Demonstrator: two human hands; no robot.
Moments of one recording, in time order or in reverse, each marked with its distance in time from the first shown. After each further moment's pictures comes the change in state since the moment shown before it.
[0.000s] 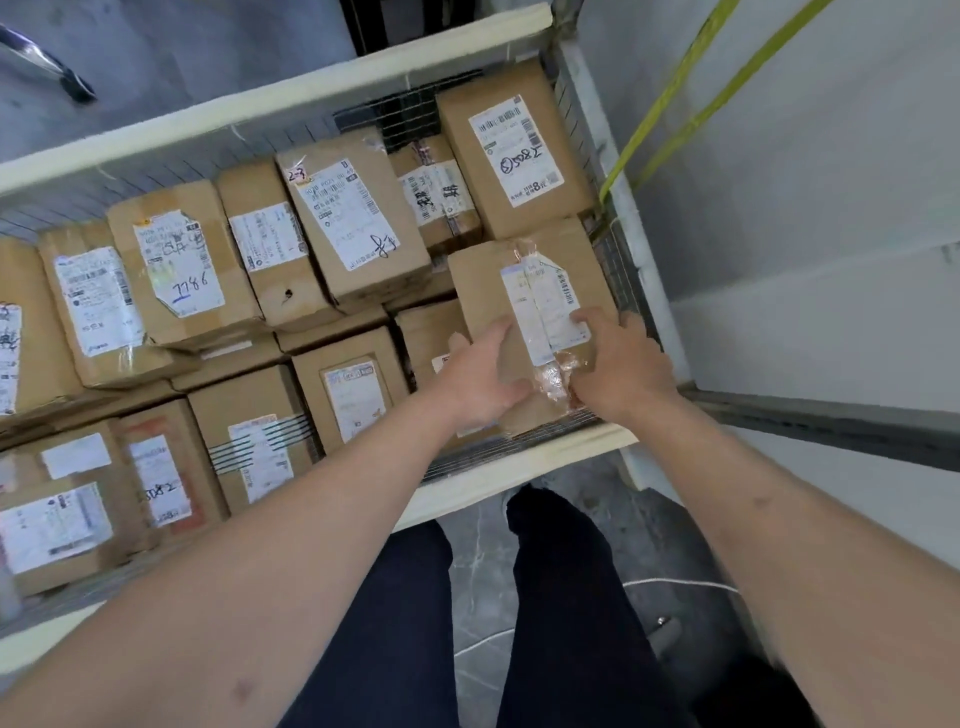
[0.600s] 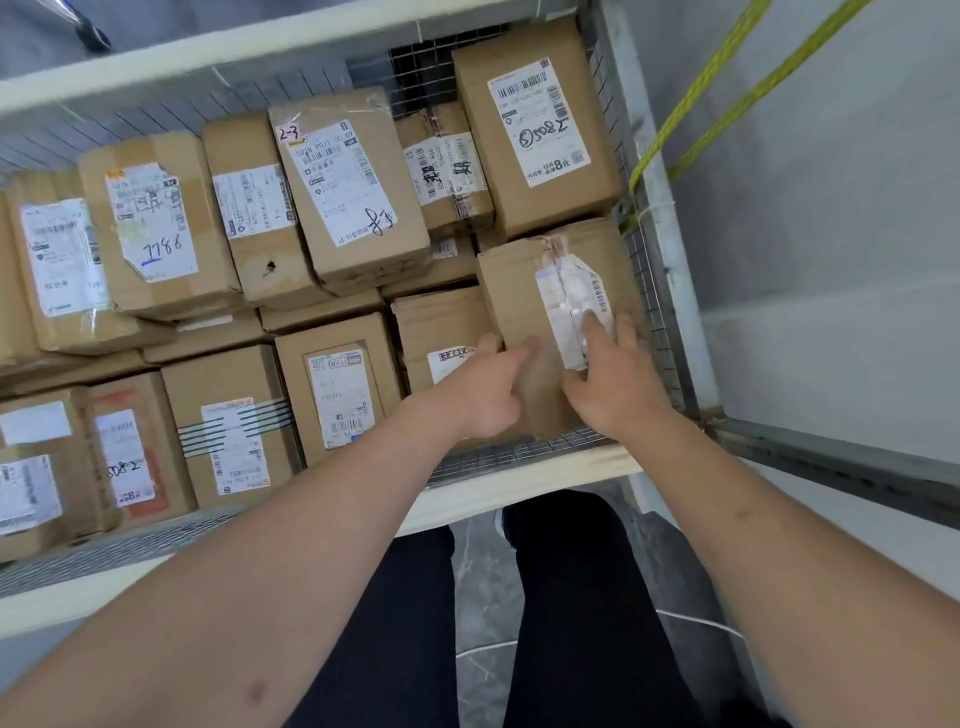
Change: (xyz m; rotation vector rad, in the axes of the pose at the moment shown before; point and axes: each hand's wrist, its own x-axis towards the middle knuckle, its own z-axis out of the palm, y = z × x) left_hand 0.048 -0.023 0.032 0.297 -0.060 0.055; right_hand 0.054 0.027 0.046 -0.067 -0.045 -0.073
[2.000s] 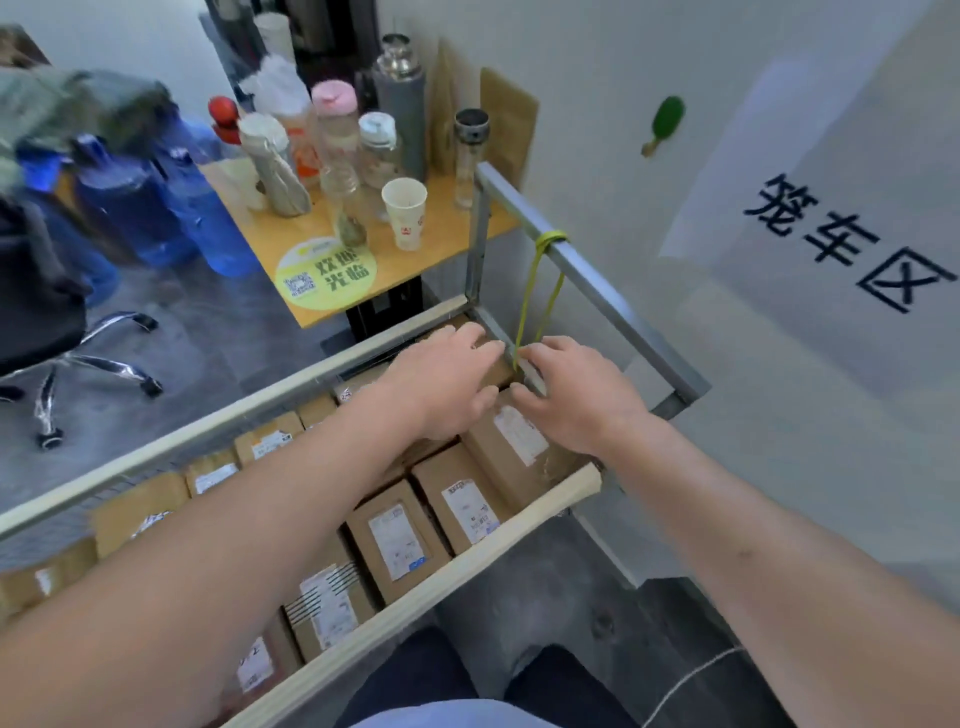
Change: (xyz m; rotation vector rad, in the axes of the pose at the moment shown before) left_hand -0.319 0.159 -0.210 0.870 0.440 0.533; right_hand -0.330 -0.154 -0.217 -0.064 0.507 -0.114
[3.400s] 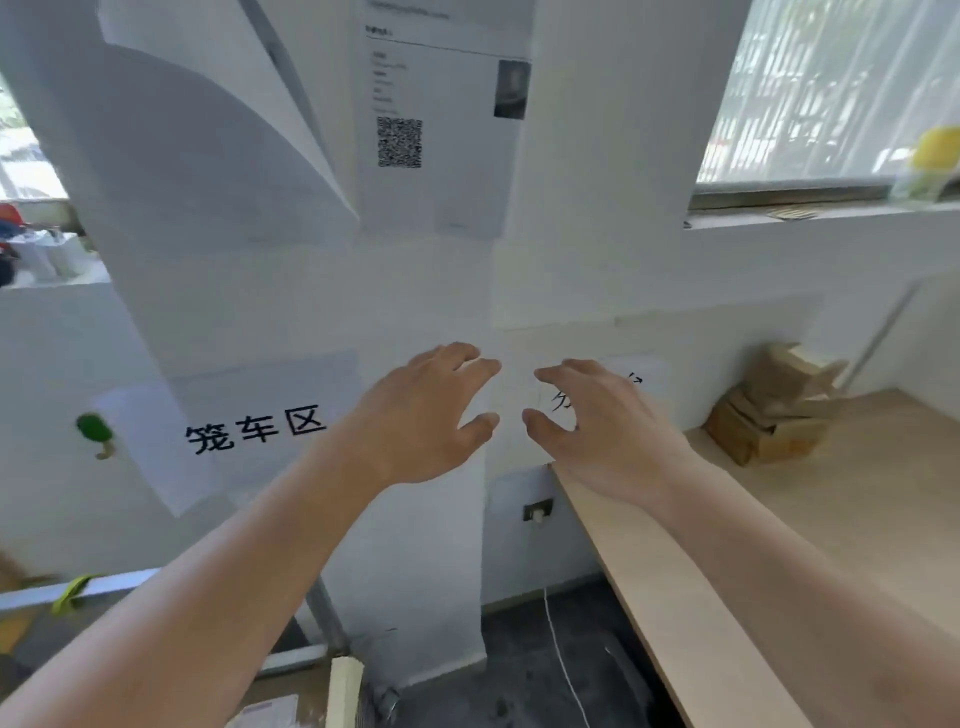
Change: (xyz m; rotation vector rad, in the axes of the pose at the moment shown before) left_hand -0.008 0.371 -0.192 0.033 0.213 1.154; right_hand -0.388 0.088 -0.169 0.211 0.676 1.079
